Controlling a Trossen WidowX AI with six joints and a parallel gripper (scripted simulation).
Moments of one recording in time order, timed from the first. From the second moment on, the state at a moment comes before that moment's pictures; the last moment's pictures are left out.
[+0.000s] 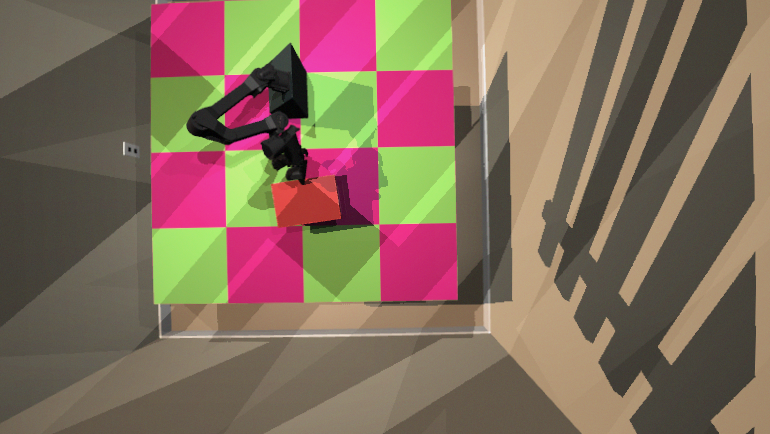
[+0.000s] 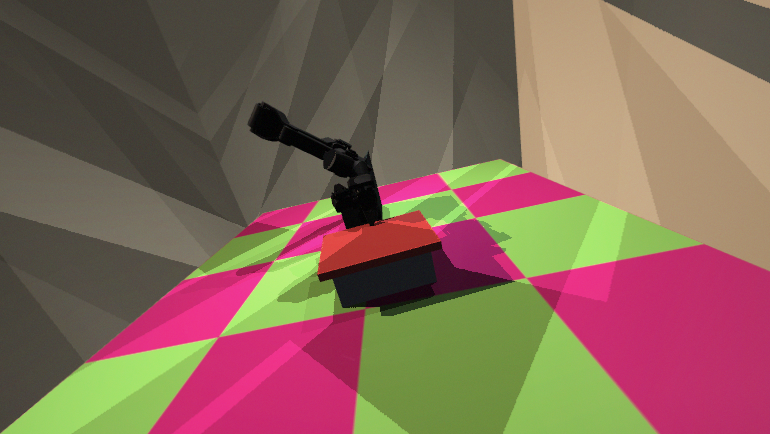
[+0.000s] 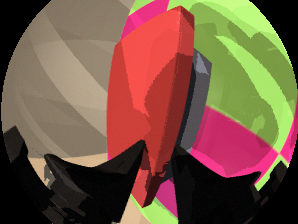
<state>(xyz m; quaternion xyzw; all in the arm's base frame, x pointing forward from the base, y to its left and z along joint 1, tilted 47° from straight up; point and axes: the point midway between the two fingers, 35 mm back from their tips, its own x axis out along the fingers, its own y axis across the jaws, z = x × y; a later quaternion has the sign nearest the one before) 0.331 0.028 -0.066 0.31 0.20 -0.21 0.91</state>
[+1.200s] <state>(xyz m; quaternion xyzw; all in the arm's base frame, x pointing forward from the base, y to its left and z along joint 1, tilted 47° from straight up) 0.330 0.034 -0.061 0.31 0.20 -0.20 0.91</state>
